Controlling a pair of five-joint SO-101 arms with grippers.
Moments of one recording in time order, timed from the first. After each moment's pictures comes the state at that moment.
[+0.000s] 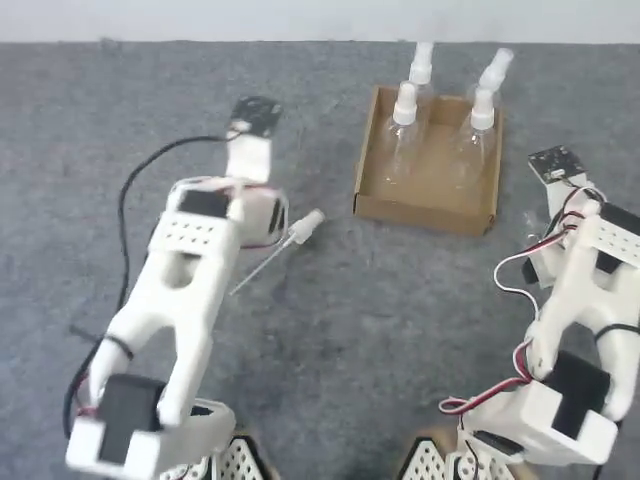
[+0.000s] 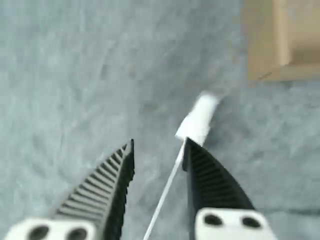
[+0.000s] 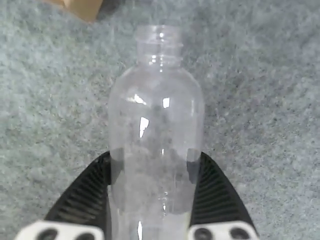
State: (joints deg) left arm 5.5 -9.2 29.6 54.7 -0.1; right arm 25.4 -1.9 23.5 63.5 44.4
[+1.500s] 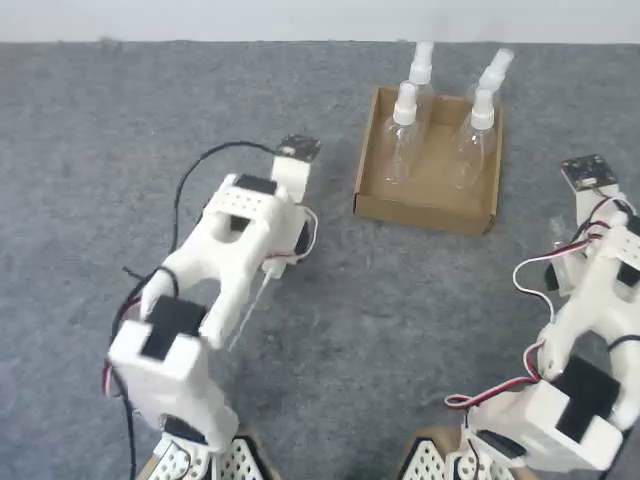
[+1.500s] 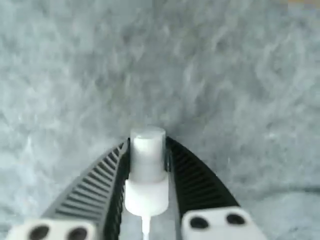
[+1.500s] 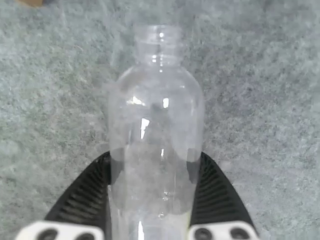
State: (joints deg) left arm 9.5 15.9 19.3 63.3 1.6; right arm 31.6 -1.8 24.3 61.7 44.3
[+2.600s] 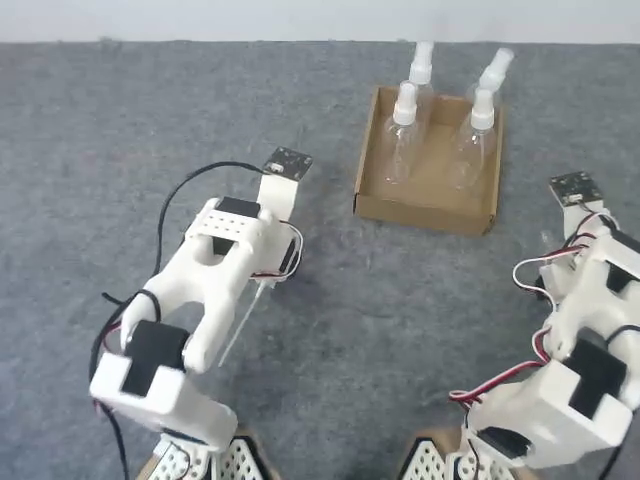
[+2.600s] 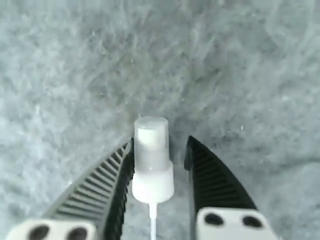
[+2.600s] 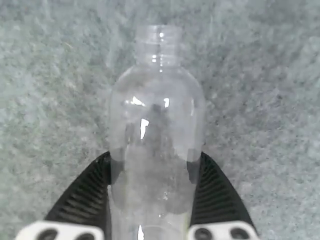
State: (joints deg) left arm 7.6 6.0 33.5 56.9 -3.0; right arm 31.6 4.5 29.2 51.5 44.3
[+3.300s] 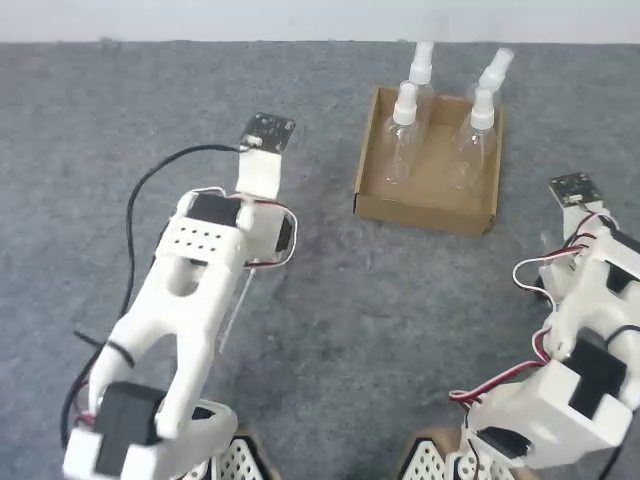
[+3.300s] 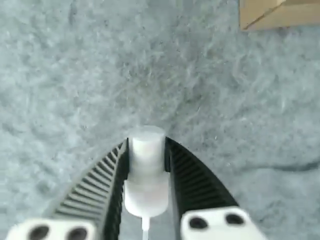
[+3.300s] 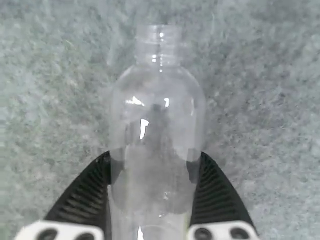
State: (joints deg) left arm 7.6 -12.4 33.0 63.2 3.6; right arm 31.6 4.5 29.2 52.8 44.3
